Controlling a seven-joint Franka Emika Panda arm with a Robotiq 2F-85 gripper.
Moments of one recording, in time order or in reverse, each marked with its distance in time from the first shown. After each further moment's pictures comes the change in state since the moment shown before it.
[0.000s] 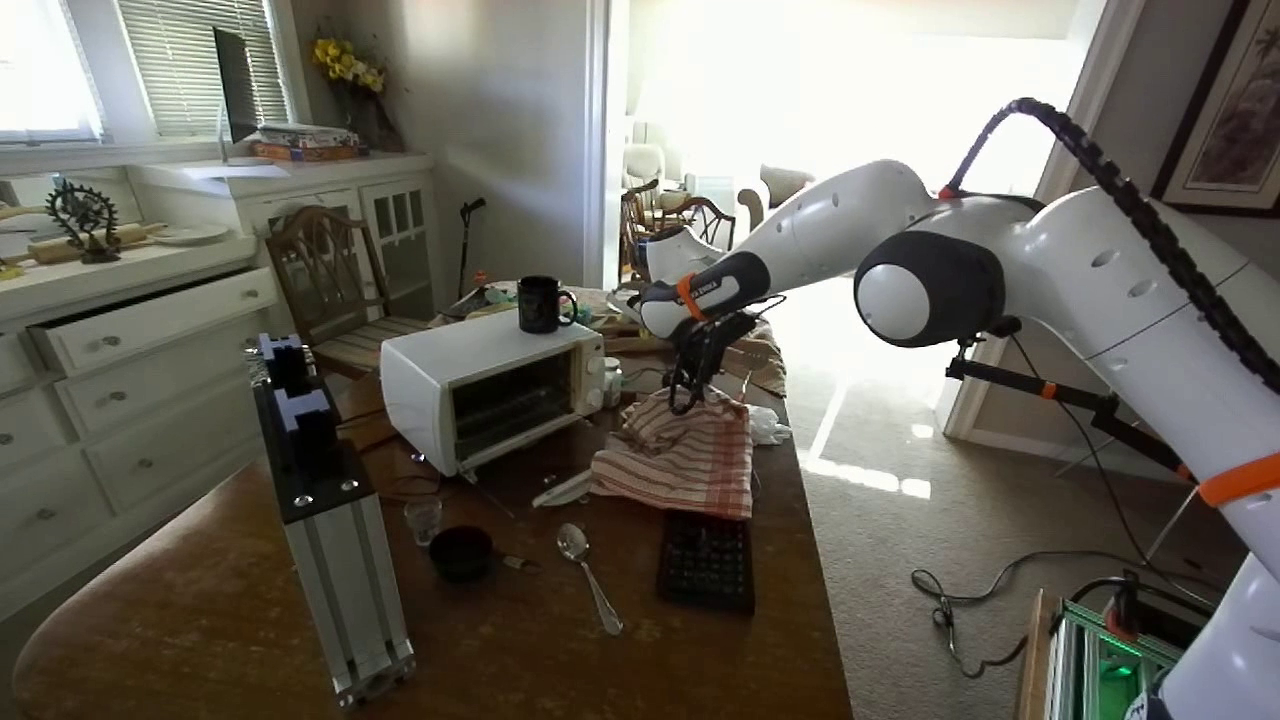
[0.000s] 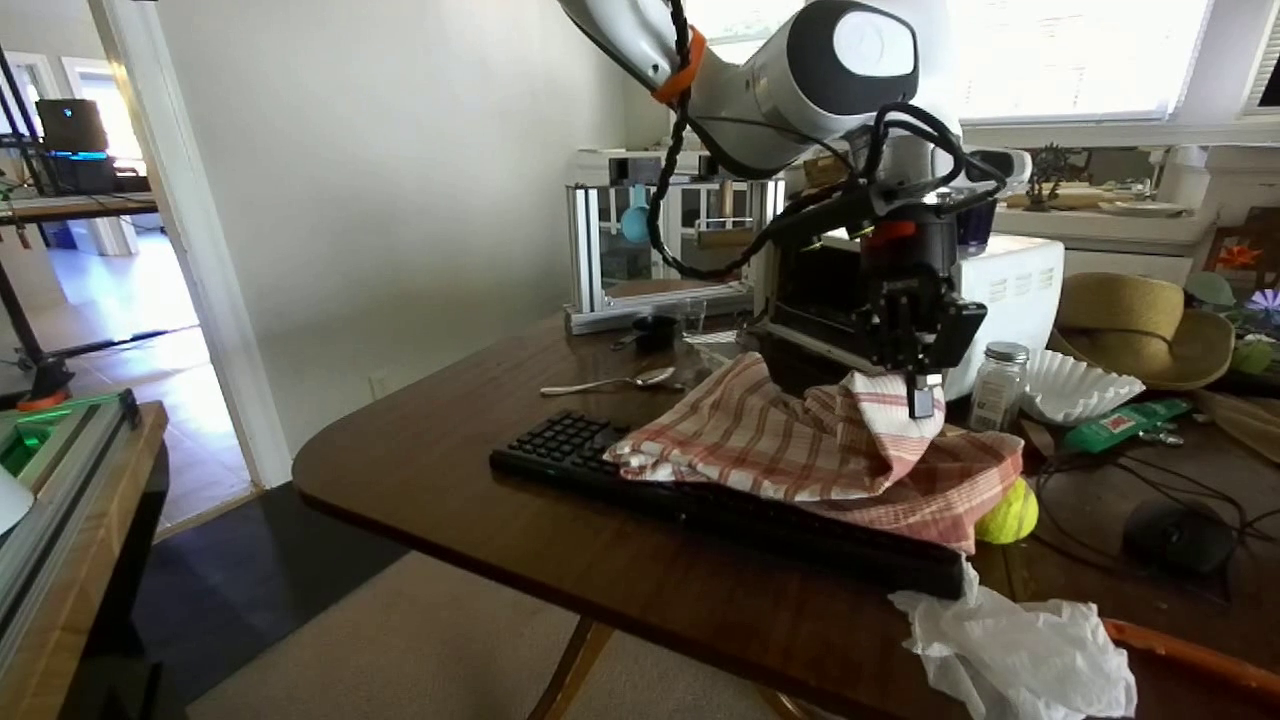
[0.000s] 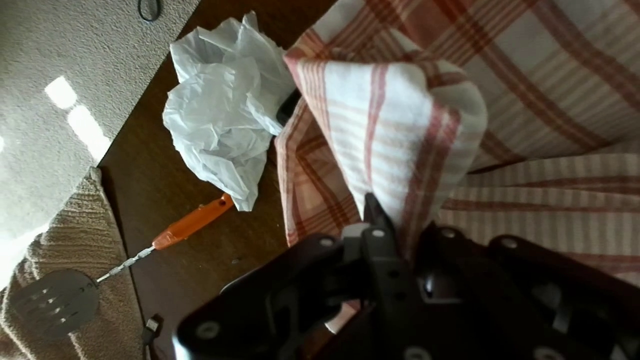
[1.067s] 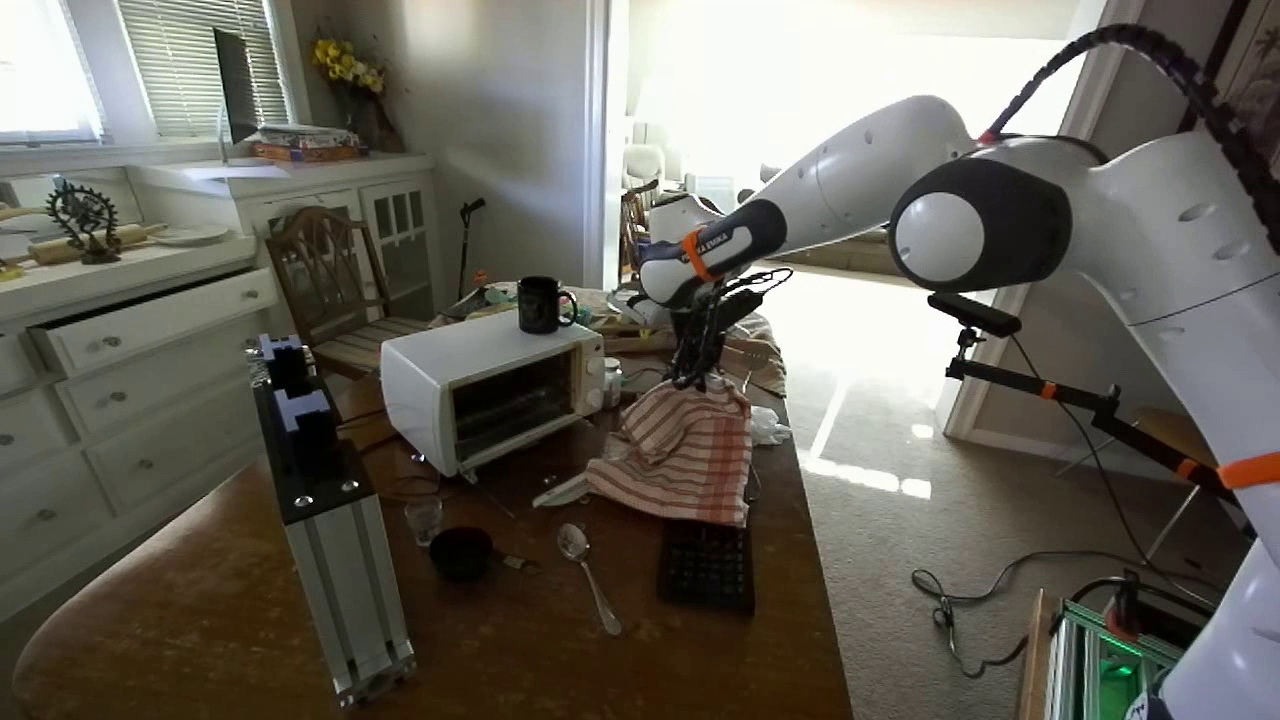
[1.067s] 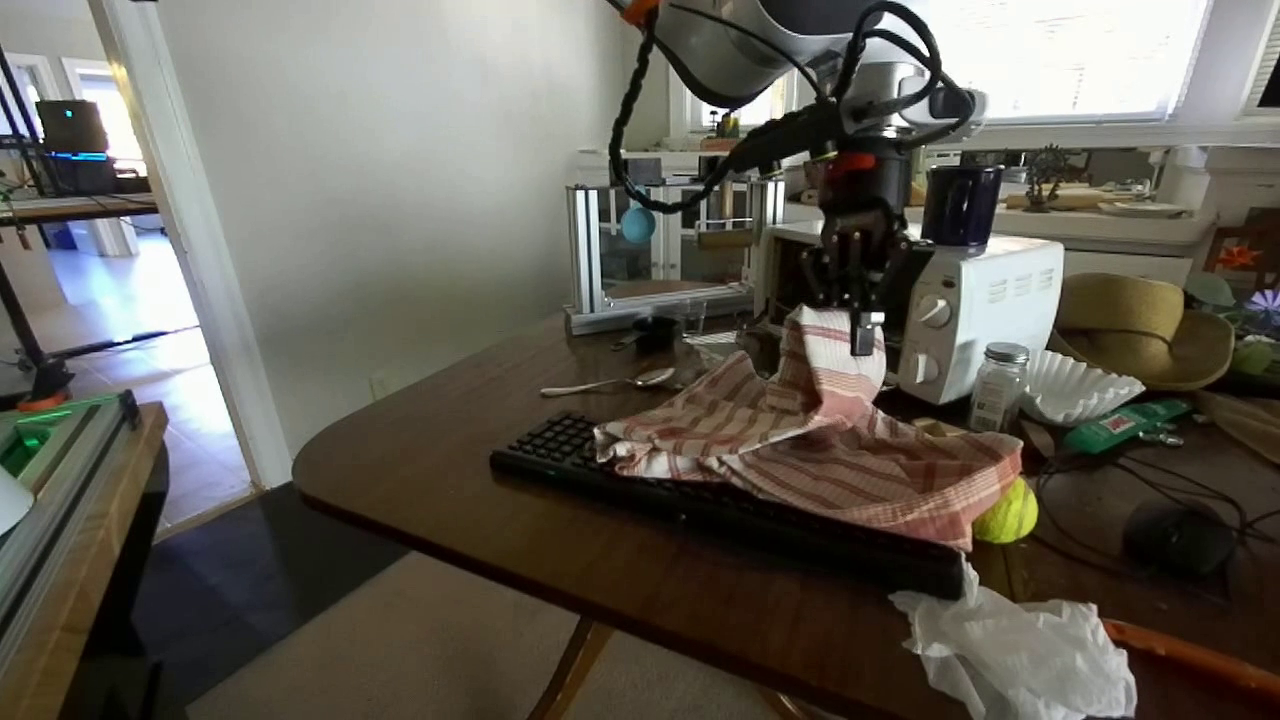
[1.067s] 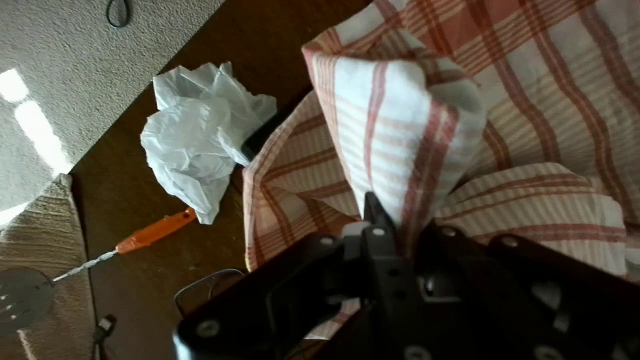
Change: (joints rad) arm 0.017 -0.182 0.034 -0.168 0.040 -0.068 -0.119
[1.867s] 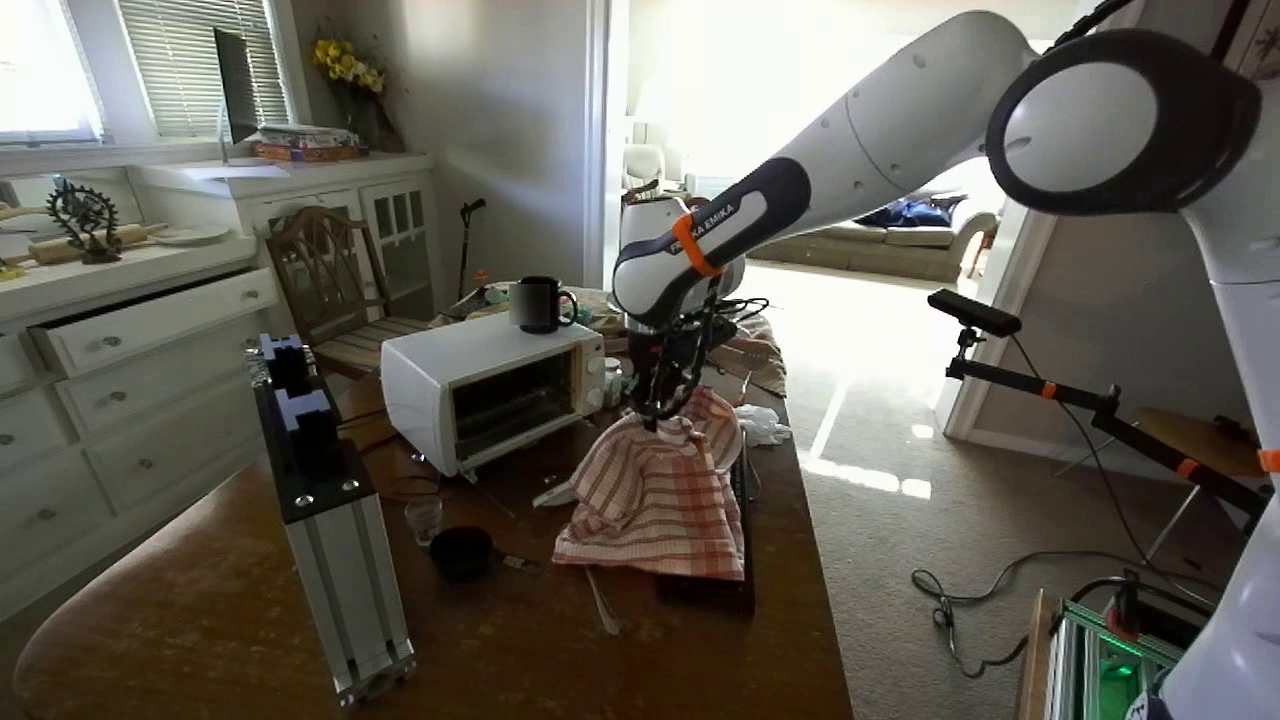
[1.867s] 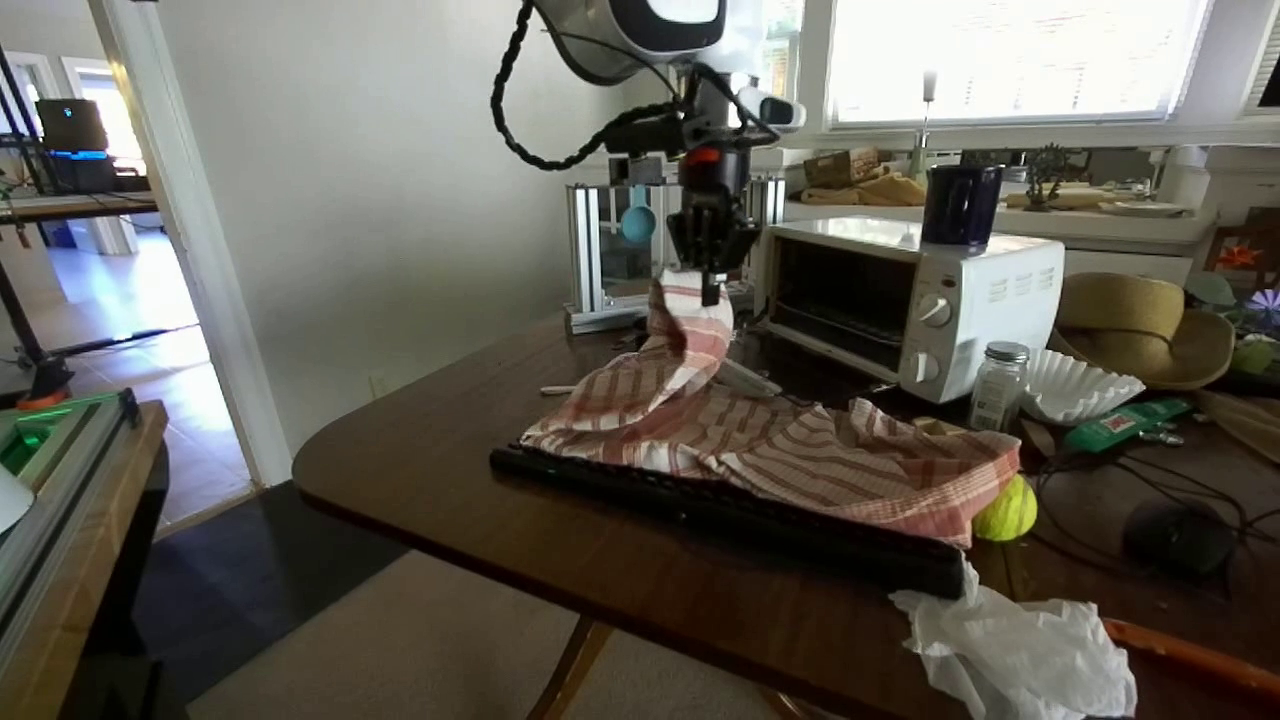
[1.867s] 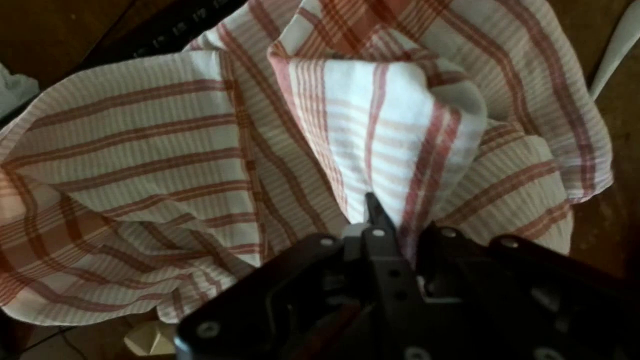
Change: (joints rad) arm 0.094 -0.269 0.142 -0.419 0.100 0.201 -0.042
